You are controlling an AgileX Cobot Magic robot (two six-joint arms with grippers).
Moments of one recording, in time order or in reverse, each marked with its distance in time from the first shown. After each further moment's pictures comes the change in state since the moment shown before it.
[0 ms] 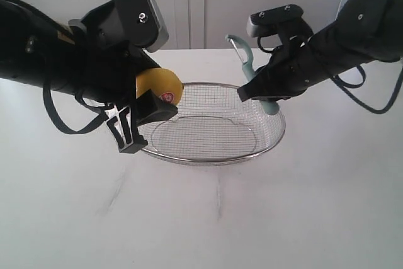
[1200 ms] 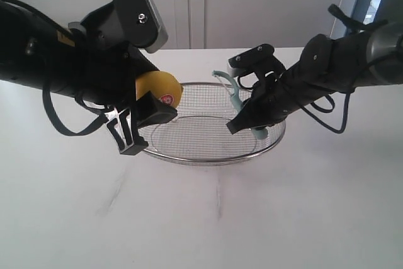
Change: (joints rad) left arm 0.000 0.000 0.003 0.000 0.009 -0.028; right arm 0.035 0.189 -0.008 0.000 -0.104 -0.095
